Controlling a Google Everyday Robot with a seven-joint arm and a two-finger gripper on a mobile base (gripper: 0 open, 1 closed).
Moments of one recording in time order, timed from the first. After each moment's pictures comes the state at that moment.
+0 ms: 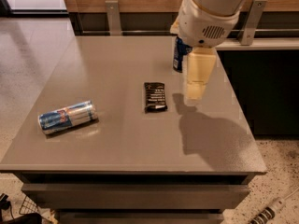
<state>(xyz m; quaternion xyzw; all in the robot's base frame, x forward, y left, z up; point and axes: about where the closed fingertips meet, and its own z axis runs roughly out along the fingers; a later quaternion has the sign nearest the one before) 0.499 -0.074 0.969 -0.73 0.67 -0.02 0.15</state>
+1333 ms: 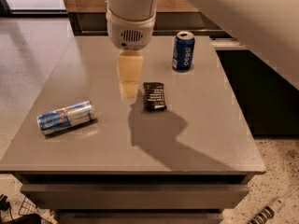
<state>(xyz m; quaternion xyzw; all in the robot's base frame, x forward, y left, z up) 0.522 0.044 0.950 -0.74 0.66 -0.02 0.13</state>
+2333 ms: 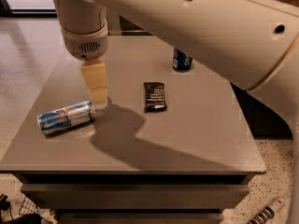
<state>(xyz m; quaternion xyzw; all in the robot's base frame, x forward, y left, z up) 0.529 0.128 0.928 -0.81 0.56 -0.05 0.13</state>
